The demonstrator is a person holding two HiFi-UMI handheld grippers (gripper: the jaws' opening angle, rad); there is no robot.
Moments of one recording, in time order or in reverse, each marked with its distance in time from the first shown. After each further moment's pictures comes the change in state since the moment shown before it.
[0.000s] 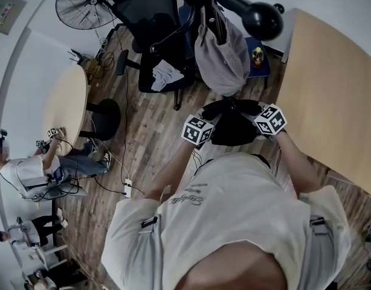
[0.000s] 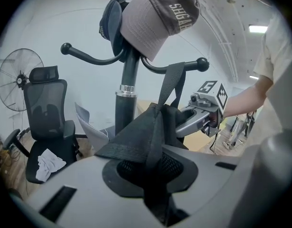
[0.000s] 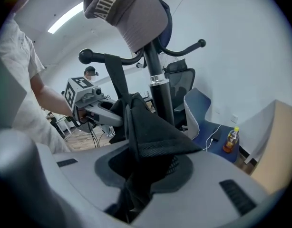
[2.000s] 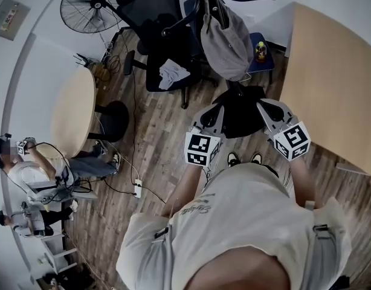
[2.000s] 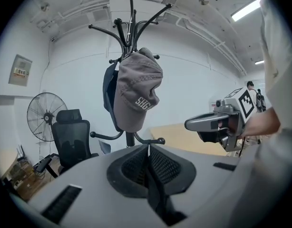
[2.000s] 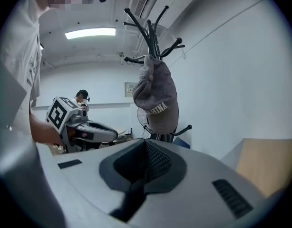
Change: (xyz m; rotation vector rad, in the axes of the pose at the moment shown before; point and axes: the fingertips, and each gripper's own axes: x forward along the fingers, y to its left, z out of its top) left arm -0.139 -0.069 0.098 0.104 -0.296 0.275; right arm -0.147 0.099 0.112 -0.115 -0.501 -0.300
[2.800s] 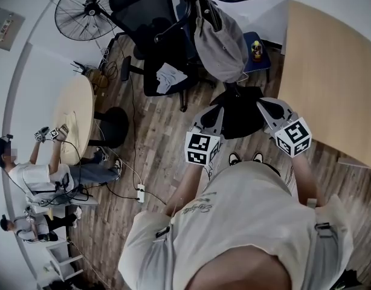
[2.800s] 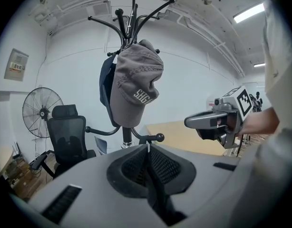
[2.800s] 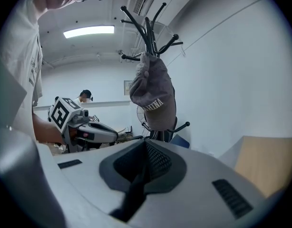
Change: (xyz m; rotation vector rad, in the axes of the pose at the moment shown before) left arm 0.014 -0.002 -0.010 -0.012 0.038 -0.045; right arm -0.001 -0.011 -0.008 0.020 0.026 0.004
